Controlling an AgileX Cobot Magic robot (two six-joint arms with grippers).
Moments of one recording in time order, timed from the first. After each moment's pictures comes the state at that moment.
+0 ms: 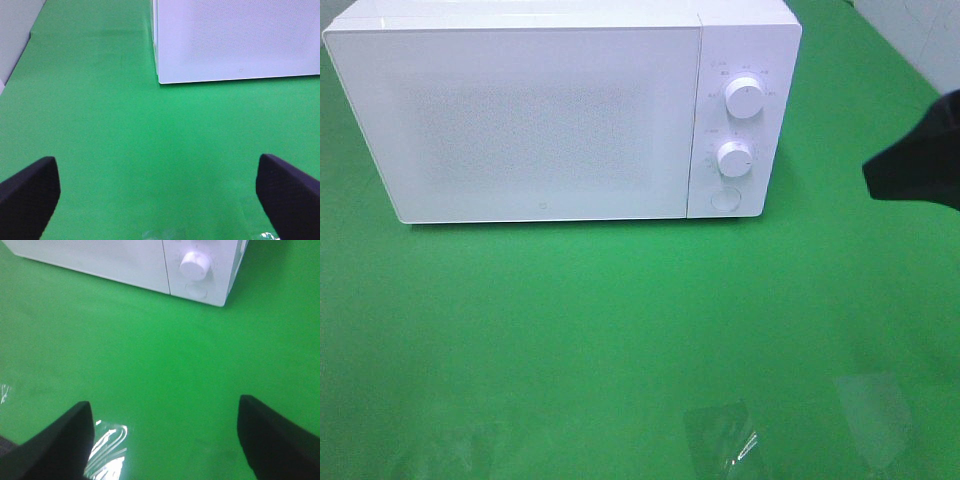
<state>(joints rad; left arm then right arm) 0.04 0.00 -0.50 -0.13 1.04 0.12 0.37 0.92 -0.78 0.09 0.69 -0.05</state>
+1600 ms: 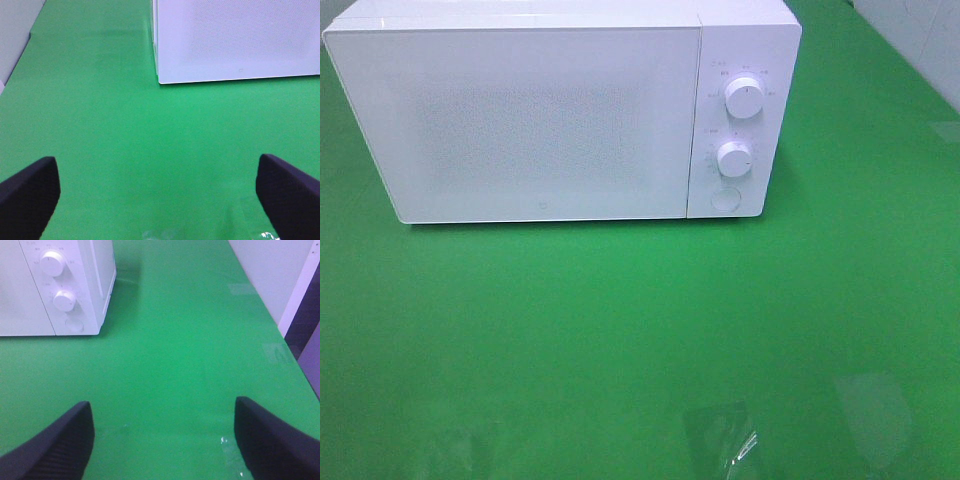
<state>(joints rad) 0.04 0.00 -0.50 -0.13 1.04 0.12 0.11 -0.01 -0.51 -0.15 0.99 0.08</state>
